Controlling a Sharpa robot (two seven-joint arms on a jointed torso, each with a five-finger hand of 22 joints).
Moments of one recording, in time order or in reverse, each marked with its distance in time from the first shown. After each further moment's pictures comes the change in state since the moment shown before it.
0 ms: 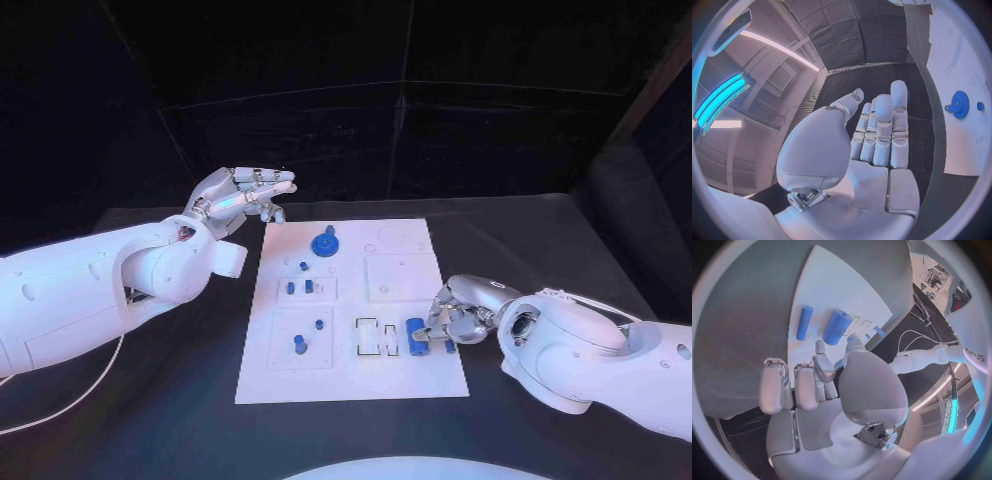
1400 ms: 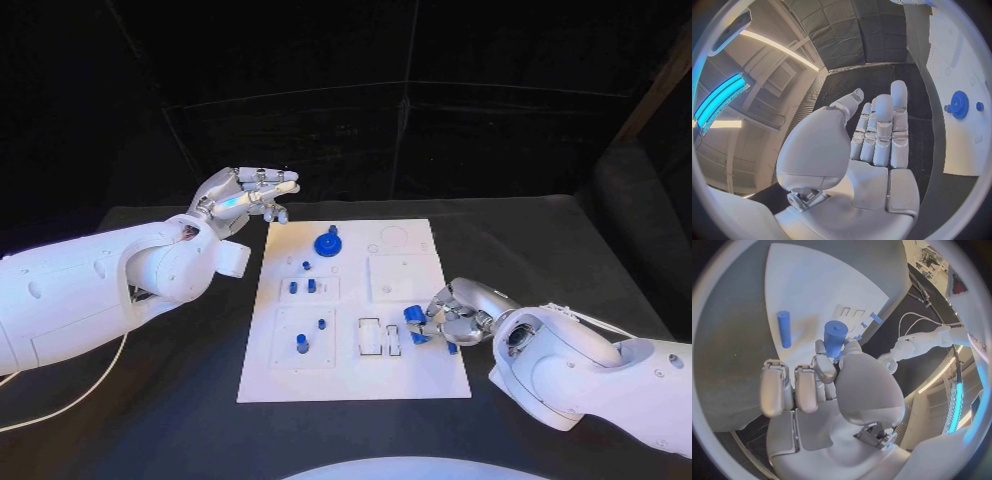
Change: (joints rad) left arm -0.001 0.000 -0.001 0.001 0.002 0.000 0.000; left_hand 0.000 0.000 0.000 0.000 0.000 0.000 0.000 0.000 0.000 0.000 0.000 0.000 0.001 0.000 0.000 0.000 0.000 0.000 0.000 0.000 0.000 -0.001; right arm -0.038 0.025 0.001 0.023 0.113 -0.197 -0.020; right_hand 0.078 0.113 0.016 -0.002 0.203 0.033 -0.014 0.050 0.033 0.020 -0.027 -0.015 0.043 0.002 -0.016 0.028 0.067 -0.016 0.025 -0.018 0.017 0.000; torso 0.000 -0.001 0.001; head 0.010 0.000
